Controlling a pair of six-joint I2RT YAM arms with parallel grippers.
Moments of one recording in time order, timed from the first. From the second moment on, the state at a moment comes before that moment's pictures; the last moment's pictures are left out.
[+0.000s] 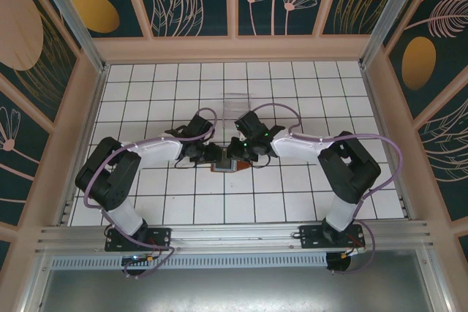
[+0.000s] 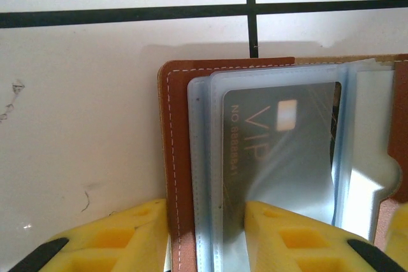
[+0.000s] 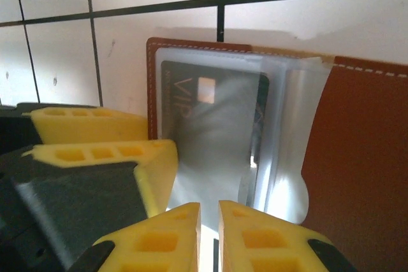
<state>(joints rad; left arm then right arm) -0.60 1.69 0.88 -0.32 0.23 -0.62 0.78 1.74 1.02 -0.28 -0.30 0.84</state>
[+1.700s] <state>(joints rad) -0.60 1.56 0.85 -0.38 0.26 -0.65 0.80 1.73 0.90 -0.28 -0.29 0.71</state>
